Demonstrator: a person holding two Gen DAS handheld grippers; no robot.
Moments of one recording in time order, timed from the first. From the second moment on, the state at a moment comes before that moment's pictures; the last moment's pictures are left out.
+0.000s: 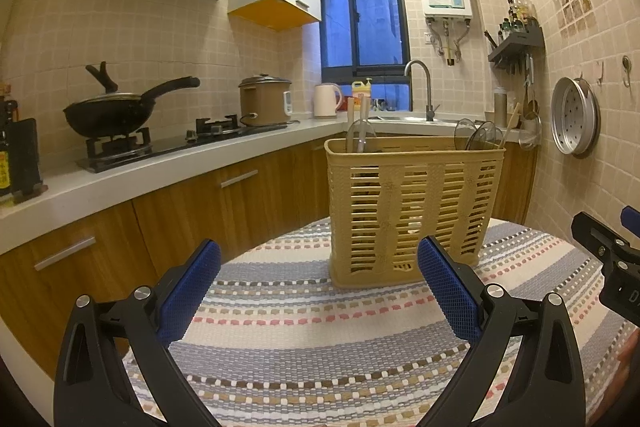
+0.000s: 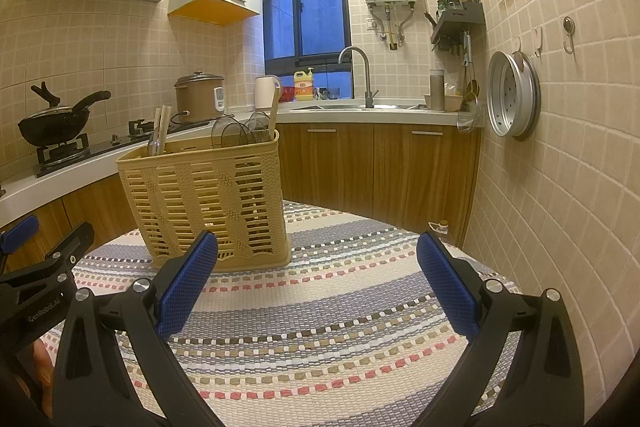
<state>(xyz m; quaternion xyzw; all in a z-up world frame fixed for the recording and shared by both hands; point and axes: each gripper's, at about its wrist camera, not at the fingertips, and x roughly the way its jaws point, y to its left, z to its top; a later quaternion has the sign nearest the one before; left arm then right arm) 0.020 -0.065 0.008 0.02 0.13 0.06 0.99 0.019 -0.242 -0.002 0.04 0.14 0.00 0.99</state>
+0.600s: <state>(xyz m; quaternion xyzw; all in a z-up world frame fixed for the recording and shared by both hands) 0.020 -0.059 0.011 0.00 0.13 0.06 0.99 0.019 -0.242 -0.002 0.04 0.14 -0.01 0.99</state>
